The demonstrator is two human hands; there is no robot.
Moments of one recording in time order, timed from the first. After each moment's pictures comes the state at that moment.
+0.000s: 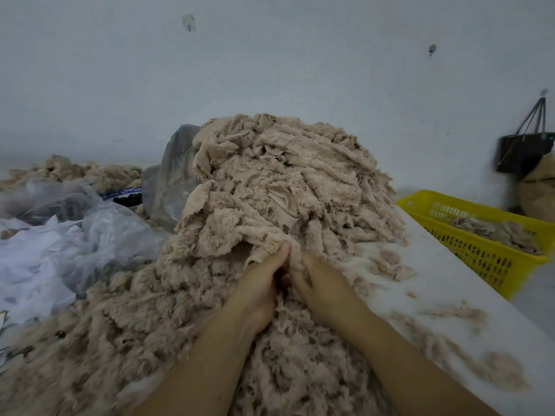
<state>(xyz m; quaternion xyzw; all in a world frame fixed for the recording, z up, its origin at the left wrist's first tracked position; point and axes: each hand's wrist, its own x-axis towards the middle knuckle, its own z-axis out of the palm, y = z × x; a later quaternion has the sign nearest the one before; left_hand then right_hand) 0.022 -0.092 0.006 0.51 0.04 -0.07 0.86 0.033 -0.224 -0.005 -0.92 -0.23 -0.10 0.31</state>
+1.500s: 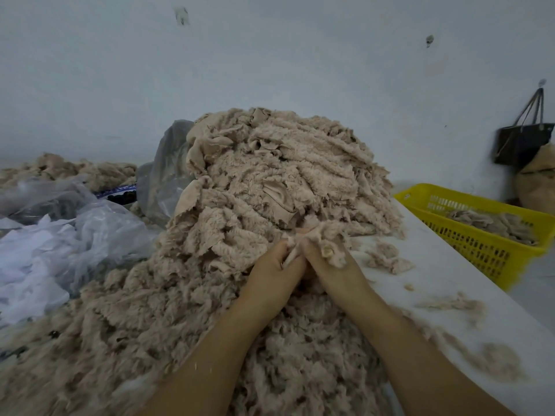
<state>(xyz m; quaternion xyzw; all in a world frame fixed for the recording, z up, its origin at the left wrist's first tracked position) 0.012 -0.104 0.003 0.75 -0.12 0.07 0.65 0.040 -0.241 -0.003 -0.77 -0.16 -0.06 0.61</state>
